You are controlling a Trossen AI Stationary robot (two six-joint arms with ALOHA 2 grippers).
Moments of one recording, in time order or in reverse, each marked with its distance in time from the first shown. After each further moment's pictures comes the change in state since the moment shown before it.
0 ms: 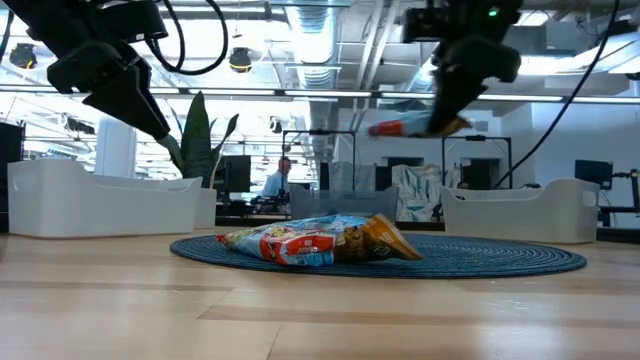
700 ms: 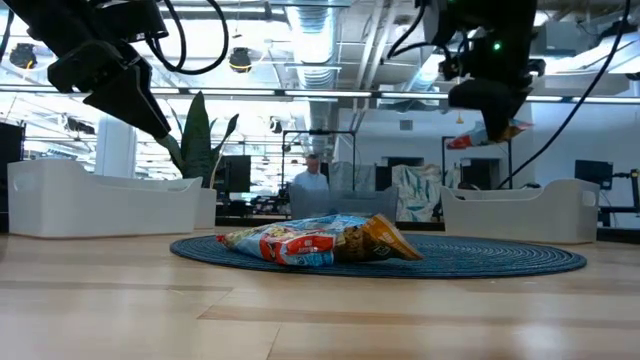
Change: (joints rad) left arm 0.000 0.000 0.000 0.008 0.000 0.006; right arm -0.204 -0.028 0.000 -0.479 0.117 0.698
